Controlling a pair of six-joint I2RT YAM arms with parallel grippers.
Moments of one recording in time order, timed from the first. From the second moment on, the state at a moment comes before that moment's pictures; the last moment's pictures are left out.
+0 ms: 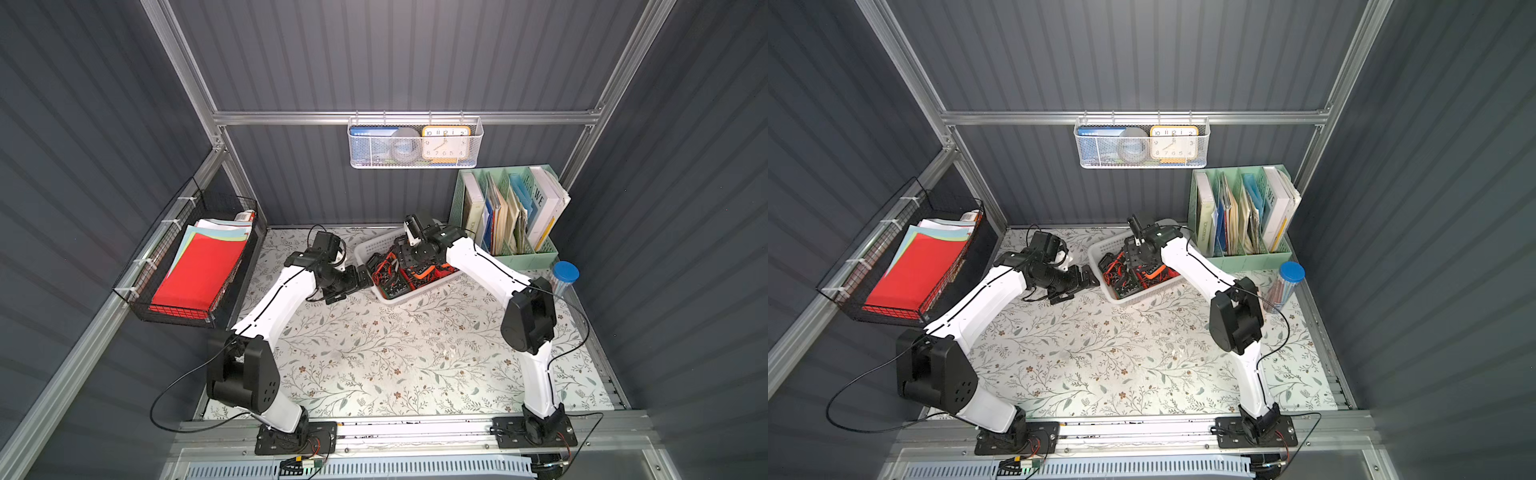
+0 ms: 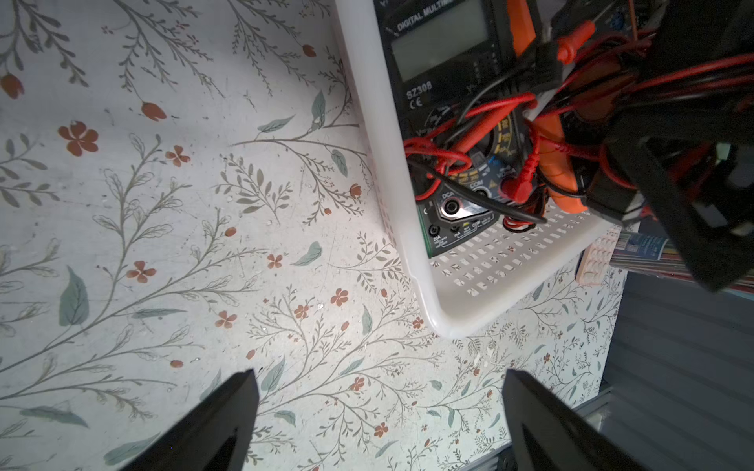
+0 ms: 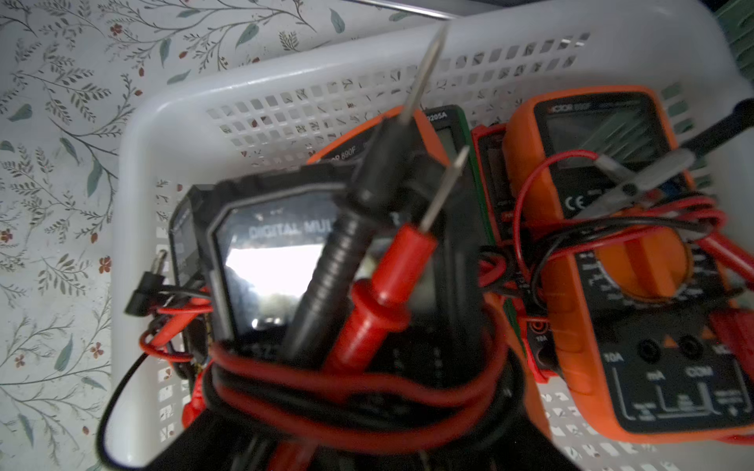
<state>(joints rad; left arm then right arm) -0.22 1.58 1.34 -0.87 0.34 -0.51 0.59 2.14 2.01 -0.82 0.09 0.29</state>
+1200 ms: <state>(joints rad) -0.22 1.58 1.37 -0.87 0.33 -0.52 0.59 1.96 2.04 -0.81 0.06 0.34</state>
